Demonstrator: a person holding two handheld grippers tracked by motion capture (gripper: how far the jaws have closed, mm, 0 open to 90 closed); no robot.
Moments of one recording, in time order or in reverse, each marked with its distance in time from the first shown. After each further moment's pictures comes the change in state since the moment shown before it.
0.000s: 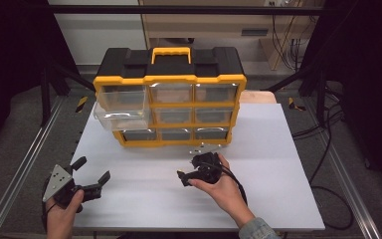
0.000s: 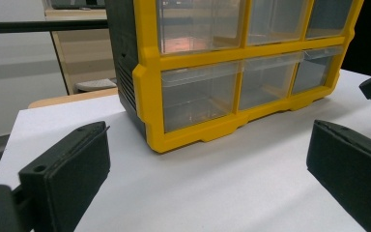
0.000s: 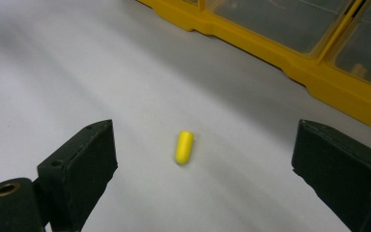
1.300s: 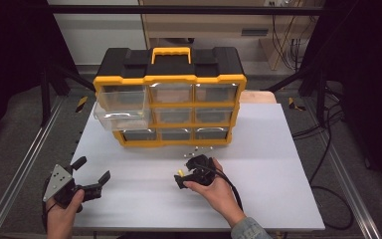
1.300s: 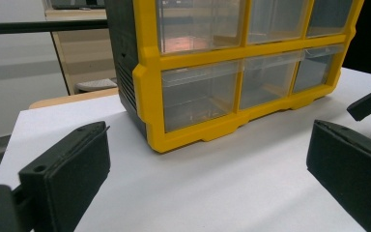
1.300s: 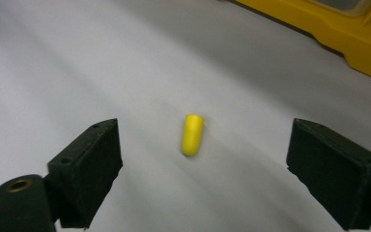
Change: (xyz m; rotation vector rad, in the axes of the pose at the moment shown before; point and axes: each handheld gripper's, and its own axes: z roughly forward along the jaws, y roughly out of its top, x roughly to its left) left arm 0.000 0.000 0.001 0.006 0.001 0.012; right arm 0.004 -0.009 0.027 0.075 0.005 0.017
